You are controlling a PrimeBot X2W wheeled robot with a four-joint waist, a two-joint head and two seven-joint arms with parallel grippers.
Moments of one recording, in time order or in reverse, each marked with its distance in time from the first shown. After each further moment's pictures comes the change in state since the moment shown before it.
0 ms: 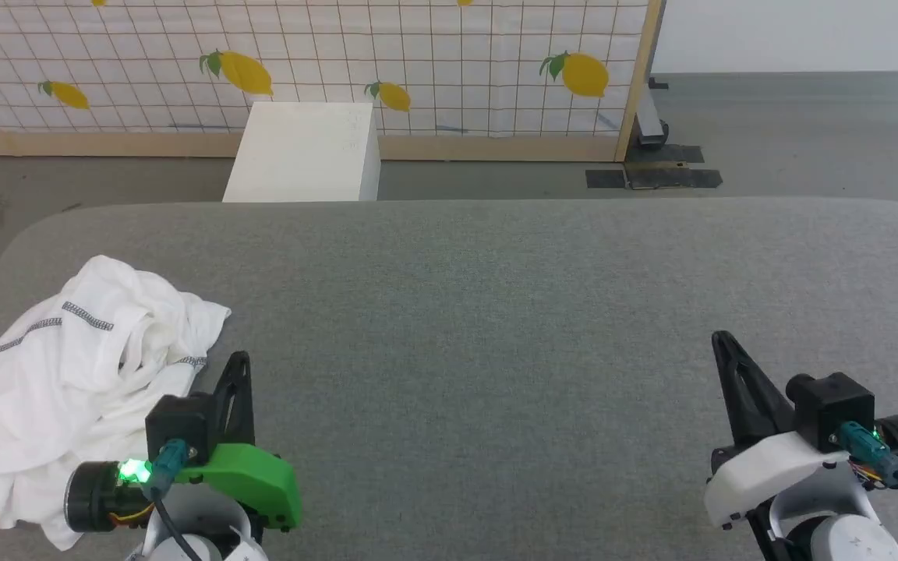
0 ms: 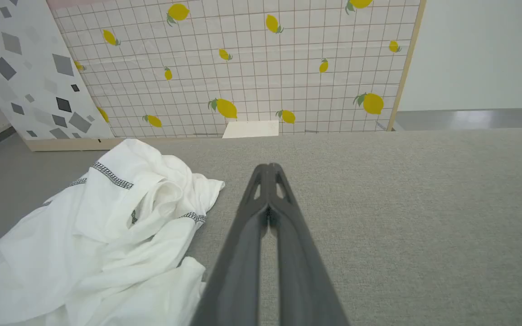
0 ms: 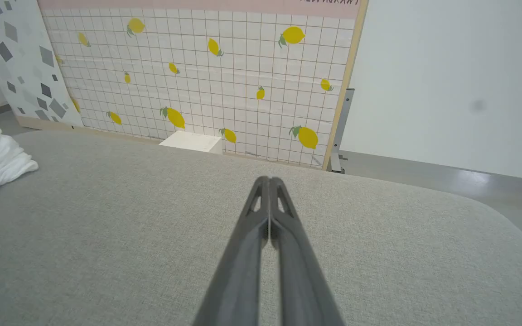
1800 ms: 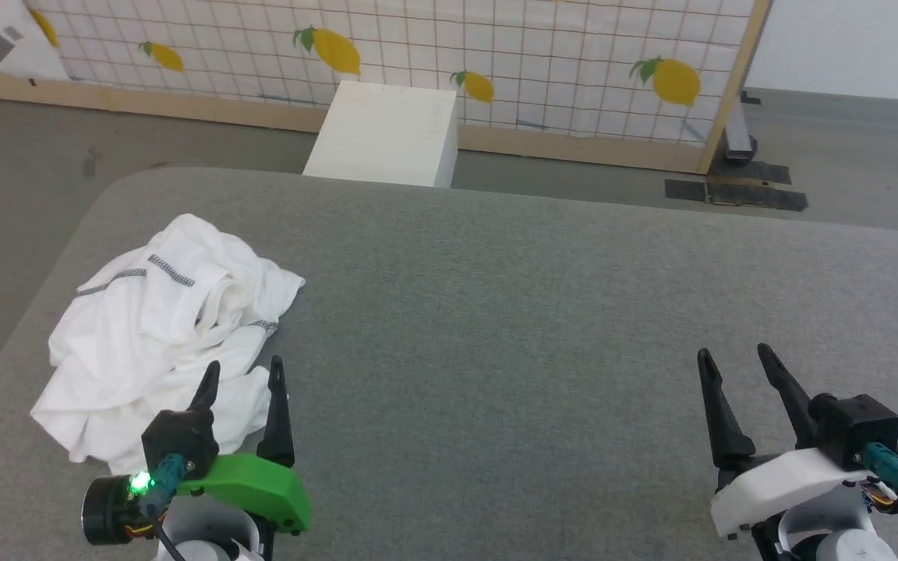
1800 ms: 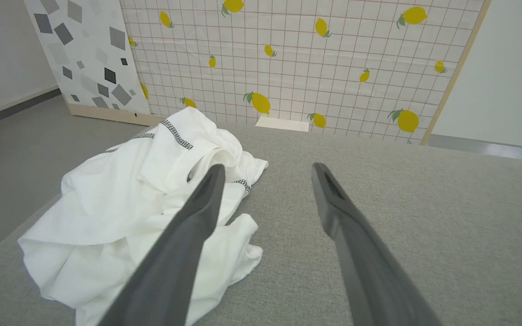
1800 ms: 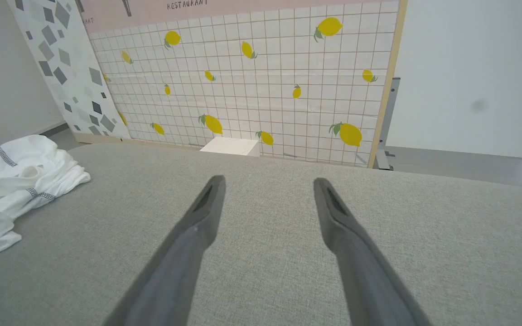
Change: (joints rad) left arm 0.000 0.000 -0.029 0.057 -0.096 0.034 -0.085; right arm 0.016 0.000 -0.019 0.069 0.117 0.000 -0.086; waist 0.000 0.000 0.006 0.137
